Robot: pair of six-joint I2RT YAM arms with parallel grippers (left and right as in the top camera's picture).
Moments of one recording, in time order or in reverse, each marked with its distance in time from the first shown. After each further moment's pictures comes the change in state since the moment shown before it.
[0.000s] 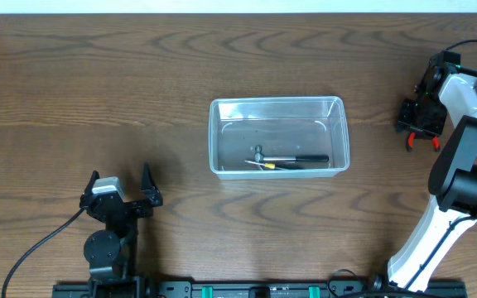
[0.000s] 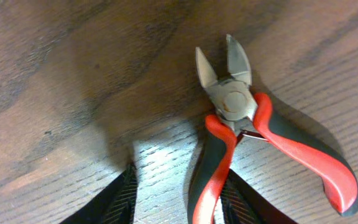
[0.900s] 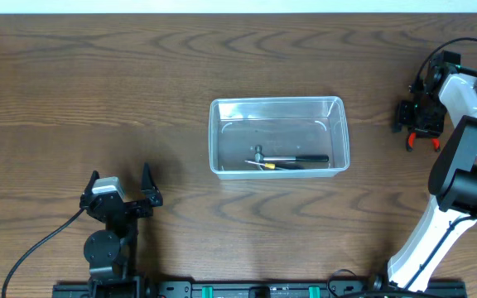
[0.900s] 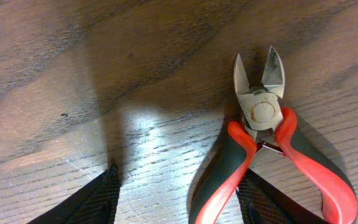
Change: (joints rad) left arm 0.000 0.000 0.000 0.000 0.000 0.000; right arm 0.000 0.000 0.000 0.000 -0.022 -0.165
